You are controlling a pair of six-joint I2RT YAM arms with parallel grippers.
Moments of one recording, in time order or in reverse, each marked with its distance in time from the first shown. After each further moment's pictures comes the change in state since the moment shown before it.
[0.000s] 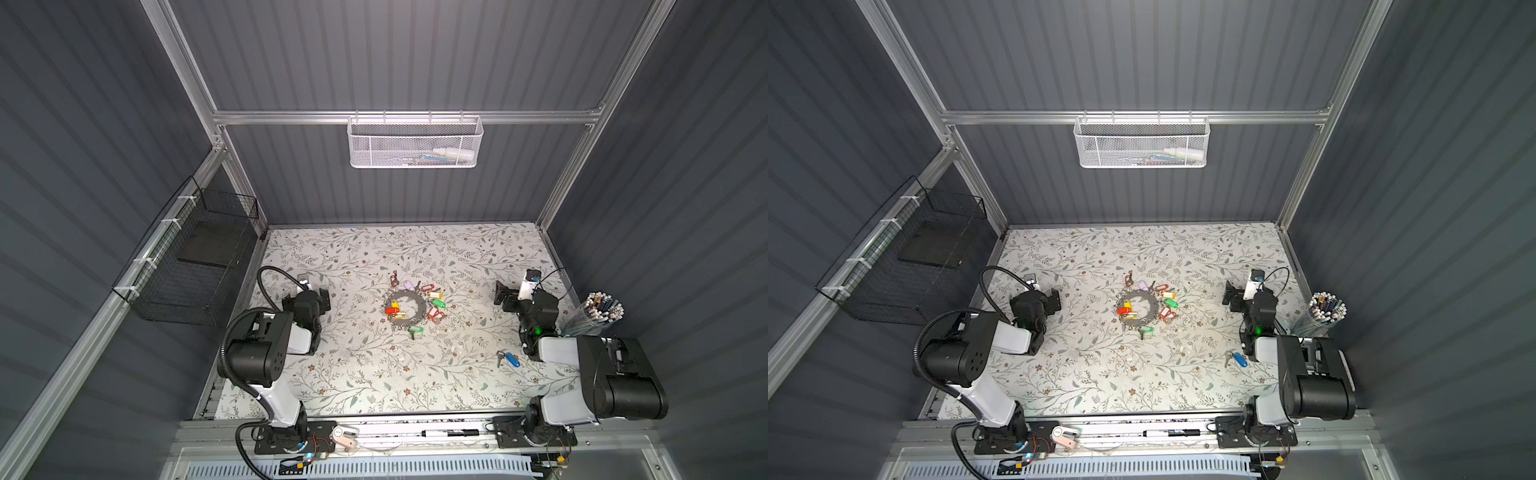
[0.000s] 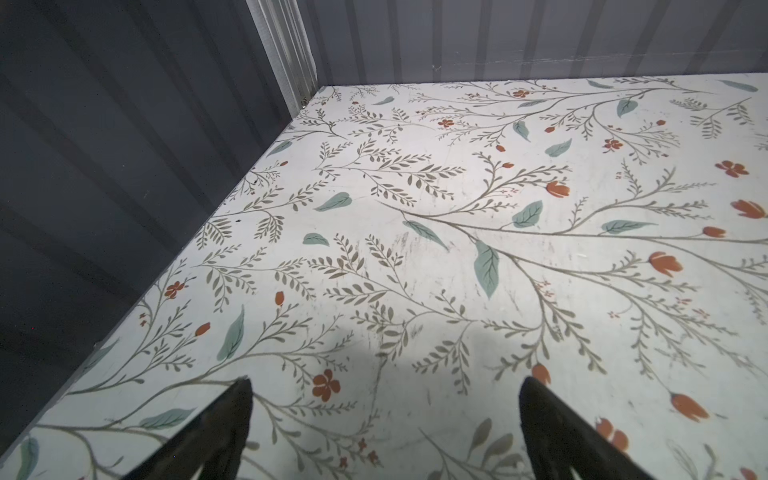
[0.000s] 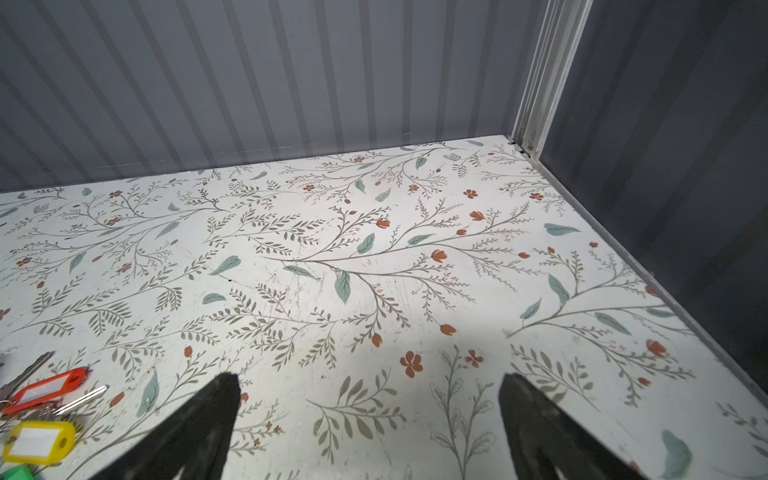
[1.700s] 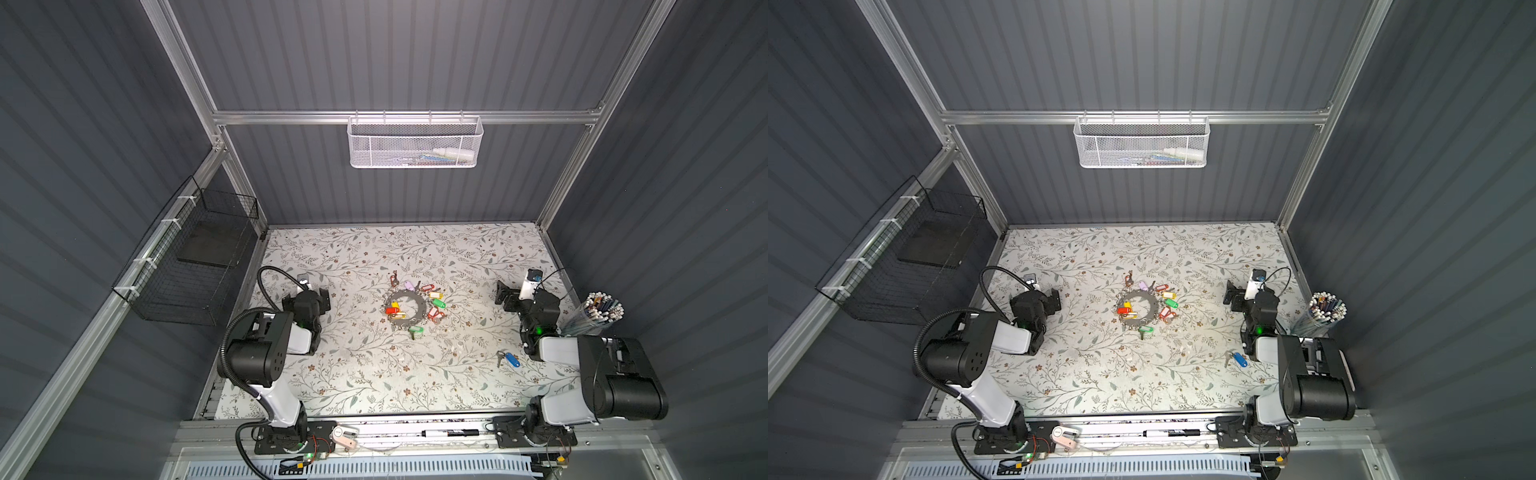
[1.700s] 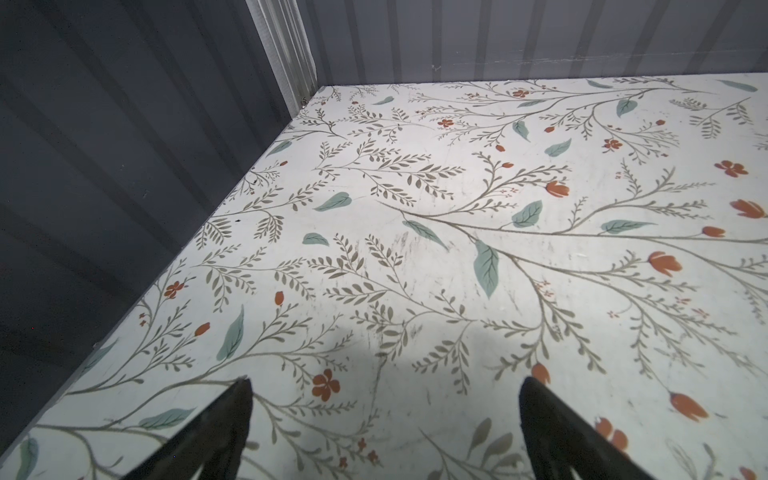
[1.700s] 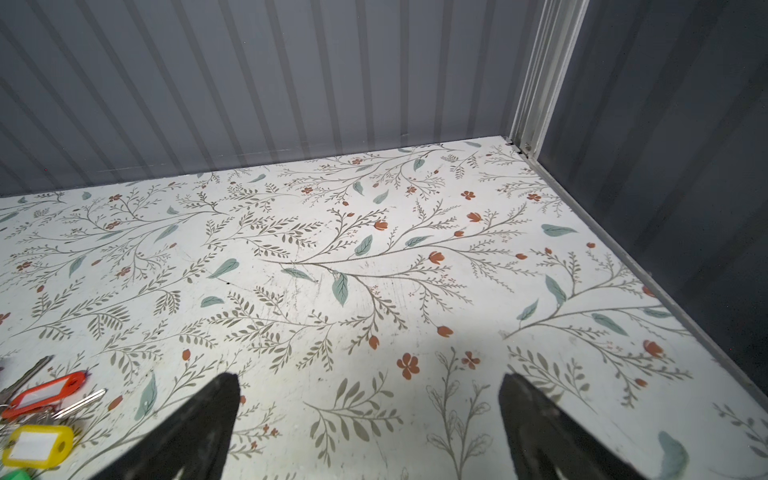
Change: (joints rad) left arm 0.000 -0.002 0.000 -0.003 0.000 0.000; right arm -0.011 -0.005 0.001 -0.002 0.005 0.005
